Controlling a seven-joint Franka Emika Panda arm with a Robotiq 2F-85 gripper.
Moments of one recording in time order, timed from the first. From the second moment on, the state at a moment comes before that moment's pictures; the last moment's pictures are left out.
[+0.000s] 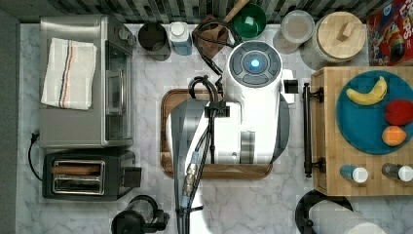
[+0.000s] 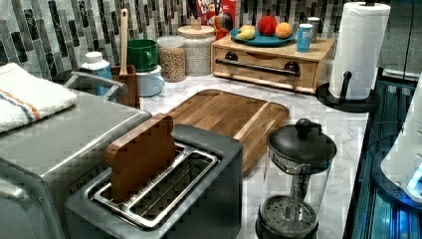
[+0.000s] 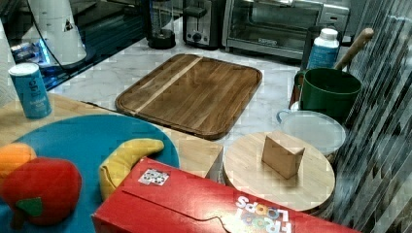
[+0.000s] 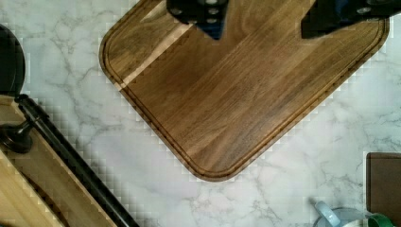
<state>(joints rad) -0.05 0.05 0.01 -1.86 -0.06 0.26 -0.07</state>
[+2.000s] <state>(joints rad) -0.20 0.05 -0.08 -2.12 -0.07 0.63 -1.11</state>
